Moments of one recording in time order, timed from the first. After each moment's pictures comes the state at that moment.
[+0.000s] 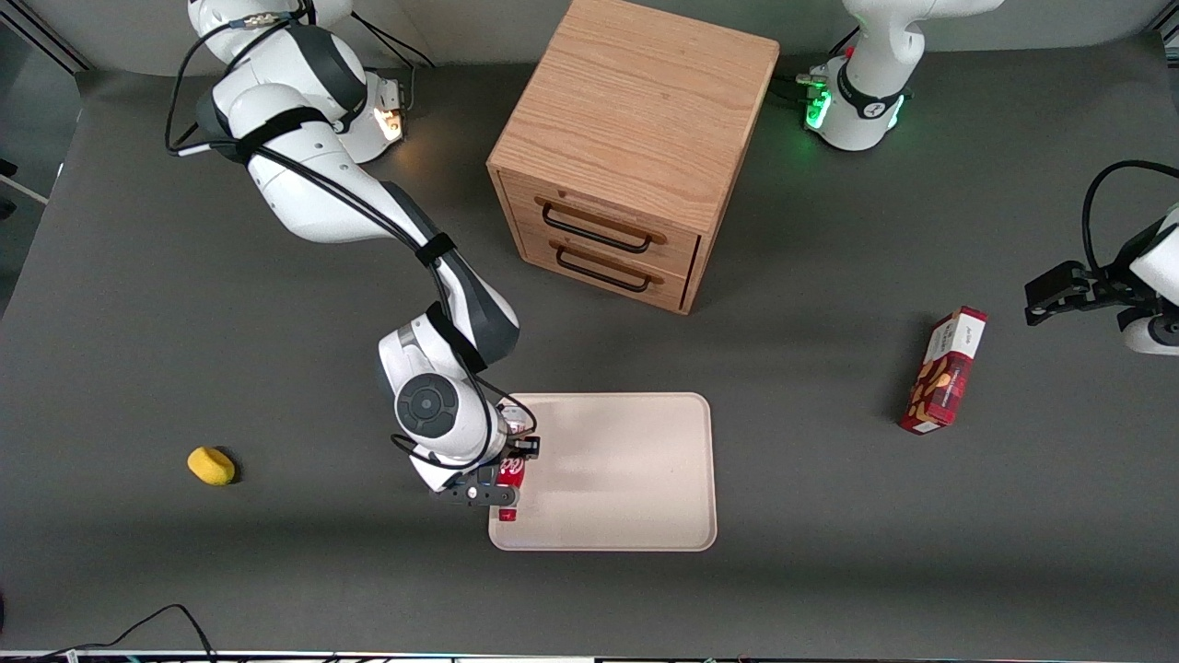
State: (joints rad) arm 0.35 1.03 0.19 -1.03 -0.12 2.09 0.59
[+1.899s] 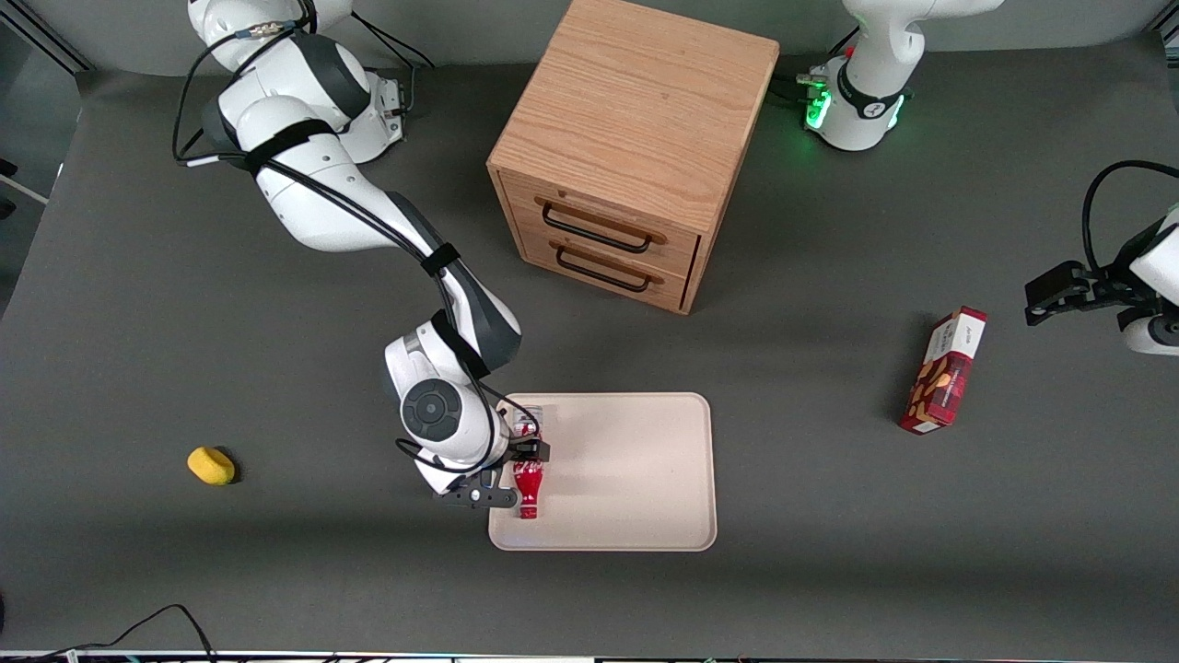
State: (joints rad) arm 0.35 1.05 0.18 -1.03 -0.13 2.12 0.58
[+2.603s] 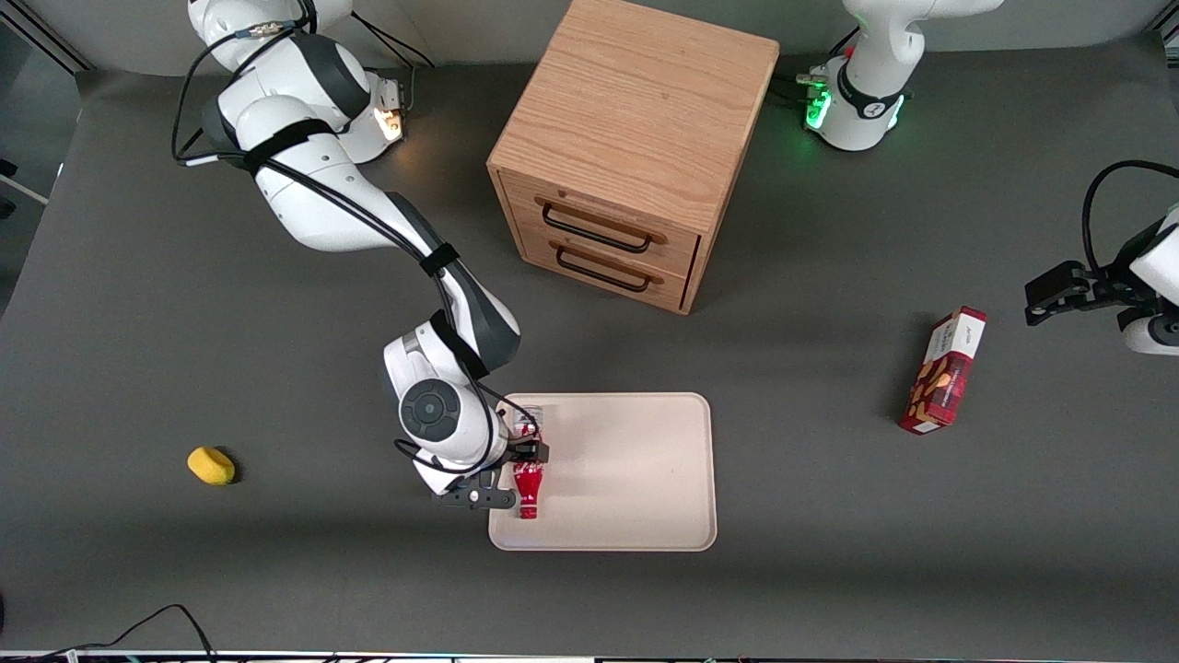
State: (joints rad) arm 0.35 1.05 0.18 -1.03 -0.13 2.12 0.58
